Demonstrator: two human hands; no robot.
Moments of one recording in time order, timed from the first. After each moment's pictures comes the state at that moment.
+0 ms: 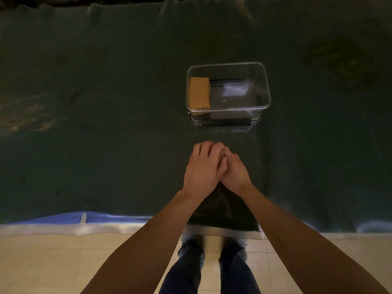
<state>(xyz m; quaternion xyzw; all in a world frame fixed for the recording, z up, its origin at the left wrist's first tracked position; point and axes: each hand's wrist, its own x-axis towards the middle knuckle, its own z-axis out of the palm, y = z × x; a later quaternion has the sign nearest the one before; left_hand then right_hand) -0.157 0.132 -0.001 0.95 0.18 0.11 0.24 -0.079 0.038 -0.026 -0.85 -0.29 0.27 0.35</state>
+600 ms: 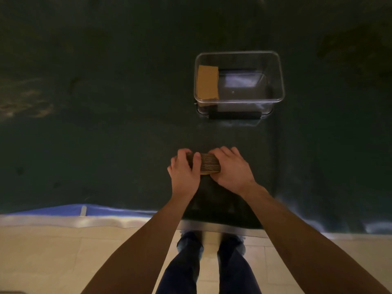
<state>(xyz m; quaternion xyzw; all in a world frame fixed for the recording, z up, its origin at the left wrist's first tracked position) -0.196 0.160 -0.054 0.79 0.44 0.09 0.41 -0.086 0.051 -0.032 -0.86 -0.43 0.22 0.16</state>
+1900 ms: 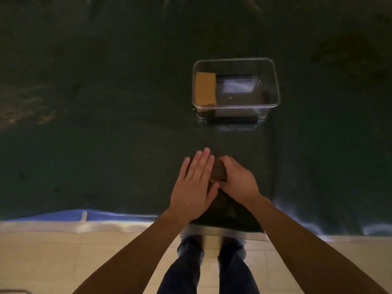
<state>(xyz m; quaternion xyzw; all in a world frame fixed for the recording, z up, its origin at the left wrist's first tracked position) -0.219 0.146 -0.037 0.98 0.15 0.00 0.10 -0.093 0.030 -0.039 -0.87 -0.37 0.23 0.22</state>
